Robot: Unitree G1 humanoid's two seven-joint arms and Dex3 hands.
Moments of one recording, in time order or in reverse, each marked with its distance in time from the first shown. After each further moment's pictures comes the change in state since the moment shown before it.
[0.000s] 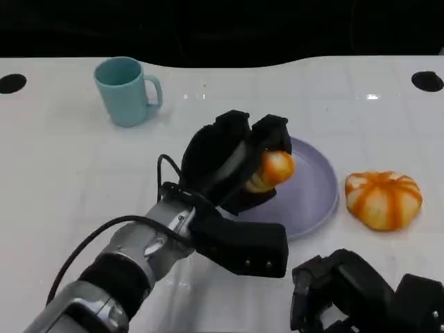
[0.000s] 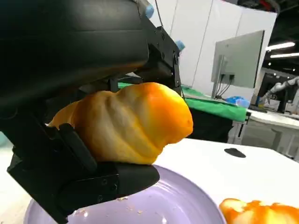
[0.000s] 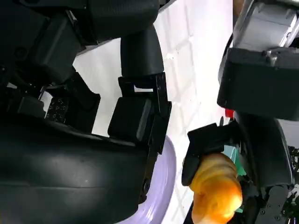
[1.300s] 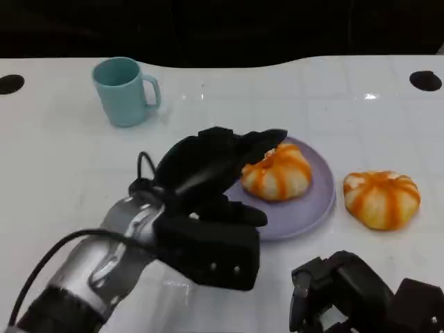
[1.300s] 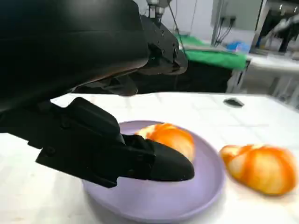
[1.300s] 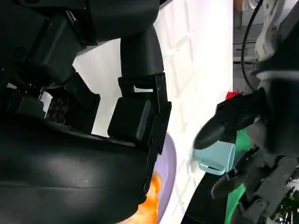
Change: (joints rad) left arm 0.239 0.189 0.076 -0.593 -0.155 0.155 -0.541; right arm 0.012 -0.001 0.007 -0.006 -0.014 -0.016 -0.027
